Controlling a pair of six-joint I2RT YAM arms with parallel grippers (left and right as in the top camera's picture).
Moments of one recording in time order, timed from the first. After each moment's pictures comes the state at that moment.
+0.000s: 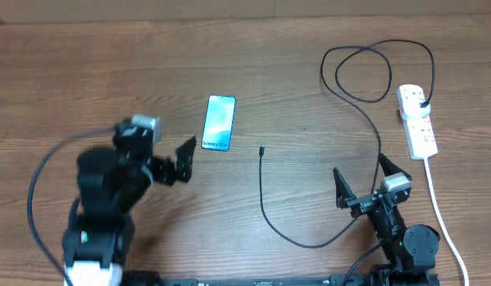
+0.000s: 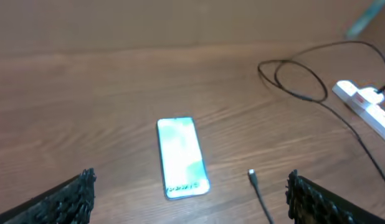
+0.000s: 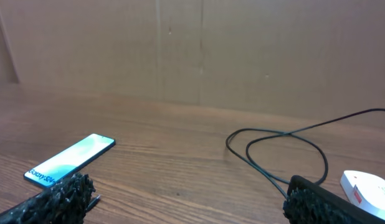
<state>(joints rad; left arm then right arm) -0.06 0.82 0.76 -0.42 0.33 -0.04 0.03 0.01 0.02 -0.01 -0.27 -0.01</state>
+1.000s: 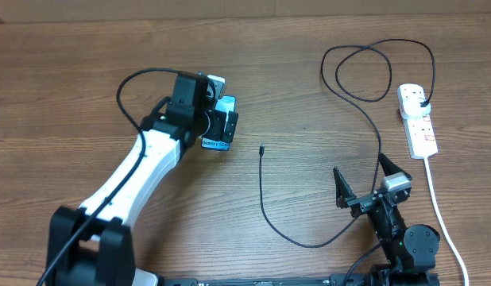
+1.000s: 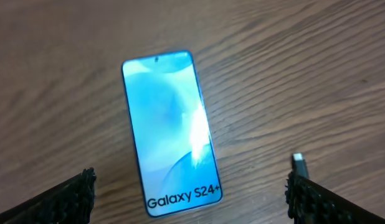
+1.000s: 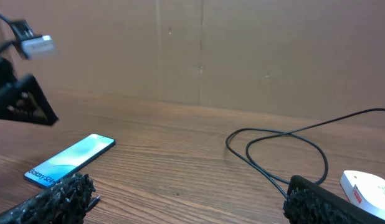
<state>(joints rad) -0.32 1.63 1.13 -0.46 0.08 -0.05 0.03 0.01 0.02 -0.01 -0.27 -0.01</state>
